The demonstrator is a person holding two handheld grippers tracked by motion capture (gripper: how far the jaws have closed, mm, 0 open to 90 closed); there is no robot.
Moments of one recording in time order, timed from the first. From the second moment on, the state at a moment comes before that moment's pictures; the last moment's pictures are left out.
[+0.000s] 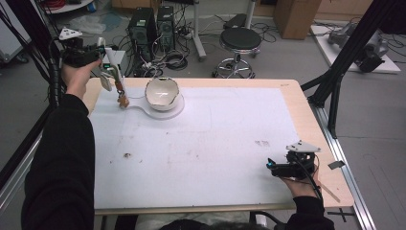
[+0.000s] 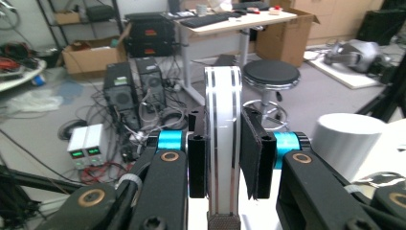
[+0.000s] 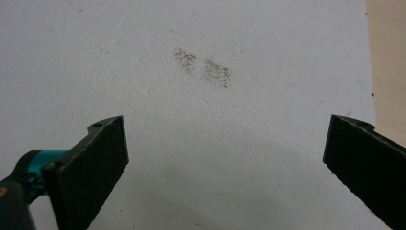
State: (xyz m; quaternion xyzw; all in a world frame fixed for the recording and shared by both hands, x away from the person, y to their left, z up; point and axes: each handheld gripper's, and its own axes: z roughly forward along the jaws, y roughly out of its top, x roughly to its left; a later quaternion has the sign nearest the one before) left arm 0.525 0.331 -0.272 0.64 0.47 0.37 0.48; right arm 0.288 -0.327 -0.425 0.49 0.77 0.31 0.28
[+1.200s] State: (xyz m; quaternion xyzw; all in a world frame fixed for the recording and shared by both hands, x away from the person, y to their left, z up) left arm 0.504 0.338 -0.295 0.59 0.53 0.27 0.54; right arm 0.293 -0.325 -0.425 0.48 0.77 0.31 0.28
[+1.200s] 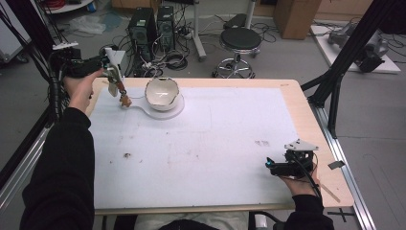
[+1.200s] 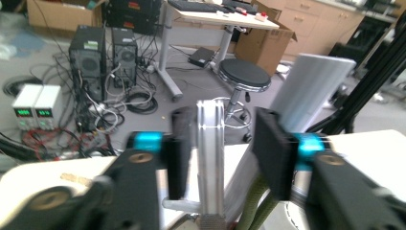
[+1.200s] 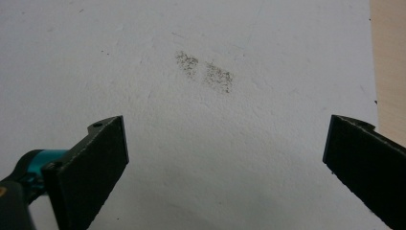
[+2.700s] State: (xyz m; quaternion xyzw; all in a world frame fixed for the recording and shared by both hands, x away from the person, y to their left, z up) left arm 0.442 0.335 -0.294 0.64 0.49 0.23 0.54; right arm 0.290 -0.323 -0.423 0.47 0.78 0.32 0.28
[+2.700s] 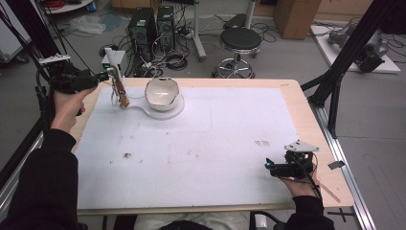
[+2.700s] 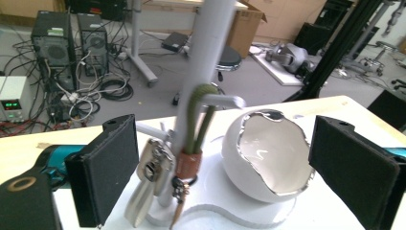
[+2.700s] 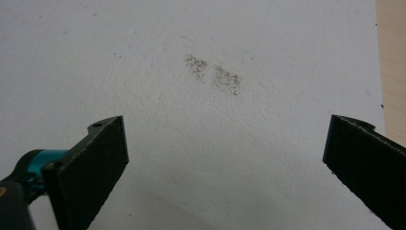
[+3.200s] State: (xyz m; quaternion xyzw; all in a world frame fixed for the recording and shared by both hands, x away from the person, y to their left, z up) left arm 0.413 0.321 -0.325 0.67 0.48 0.23 0.53; right arm 0.288 -0.323 -0.421 0.47 0.77 0.32 0.27
